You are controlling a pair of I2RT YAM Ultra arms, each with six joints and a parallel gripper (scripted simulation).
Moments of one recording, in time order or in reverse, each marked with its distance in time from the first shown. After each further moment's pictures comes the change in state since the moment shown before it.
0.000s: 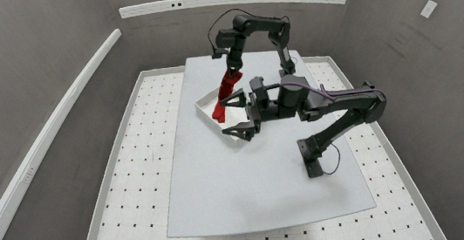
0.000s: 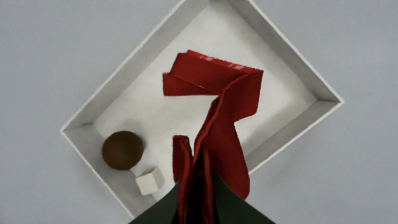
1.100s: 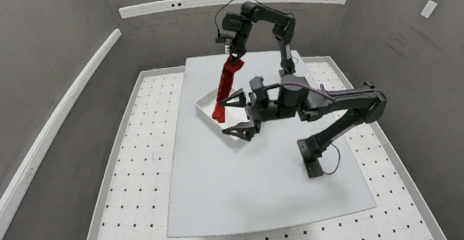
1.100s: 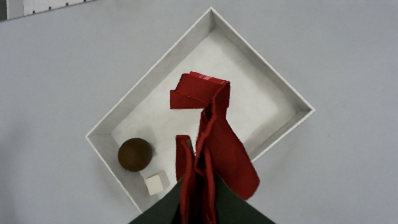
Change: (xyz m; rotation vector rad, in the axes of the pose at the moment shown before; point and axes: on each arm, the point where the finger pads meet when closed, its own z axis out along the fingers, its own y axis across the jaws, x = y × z) left arm 0.000 0.000 0.000 0.000 0.000 0.000; right arm -0.004 -0.017 -0.056 -0.043 -0.118 0.018
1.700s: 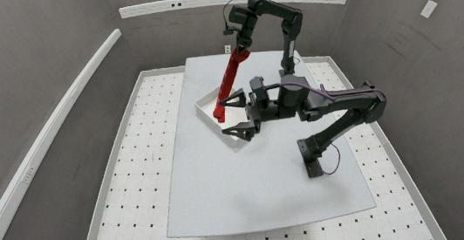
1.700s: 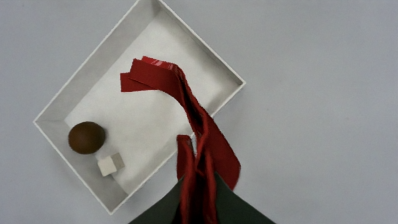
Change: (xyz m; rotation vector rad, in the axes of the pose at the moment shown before) left arm 0.000 0.000 0.000 0.000 0.000 0.000; right arm 0.033 -0.077 -0.029 0.075 0.026 0.017
